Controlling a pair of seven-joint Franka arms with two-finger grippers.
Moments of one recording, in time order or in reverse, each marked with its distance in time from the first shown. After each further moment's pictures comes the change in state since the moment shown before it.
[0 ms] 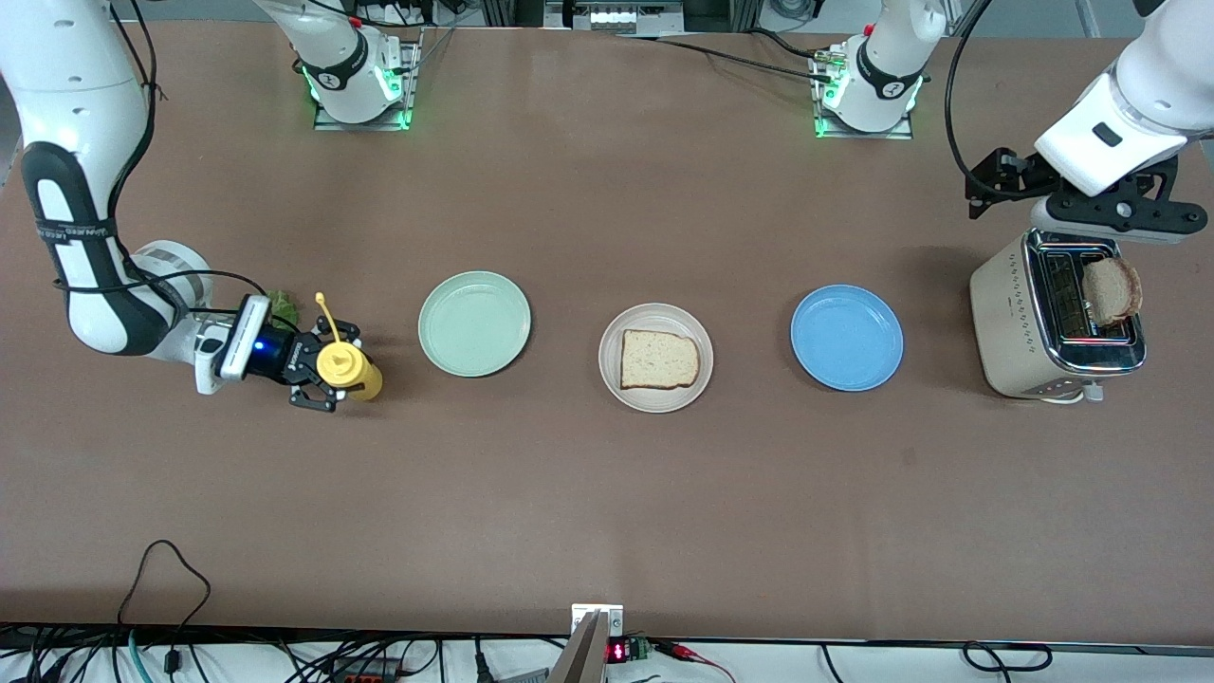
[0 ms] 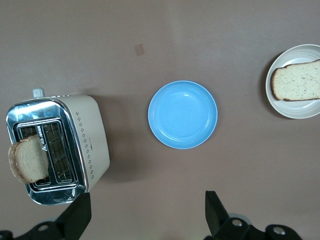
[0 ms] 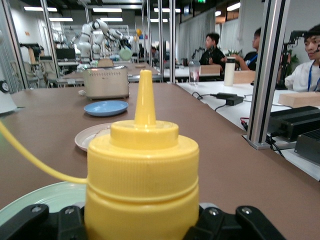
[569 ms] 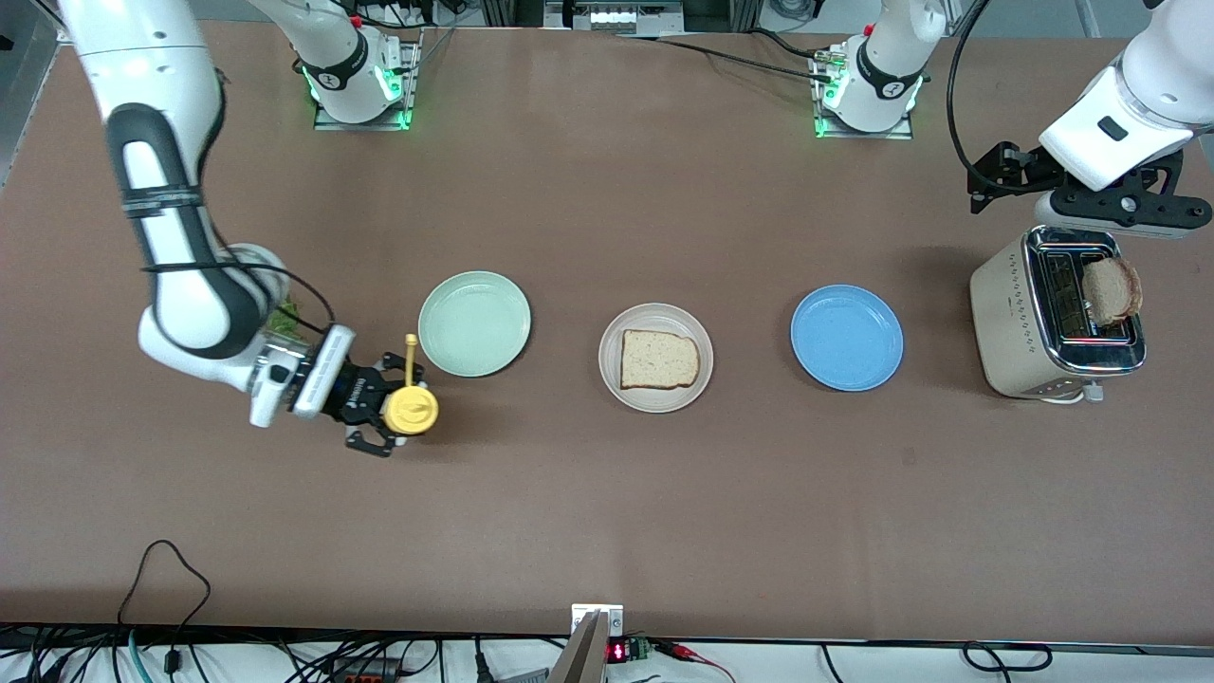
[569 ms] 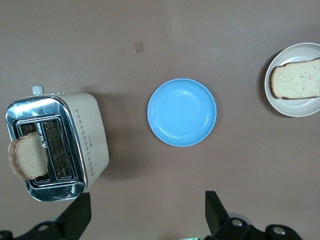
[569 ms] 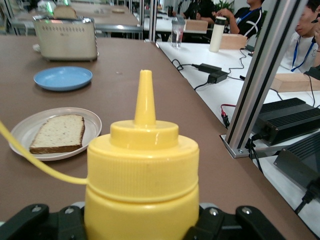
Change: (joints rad) left arm 0.000 0.000 0.001 0.004 -0.003 -0.012 -0.002; right arm 0.290 -0.019 0.003 0.153 0.000 0.436 0.171
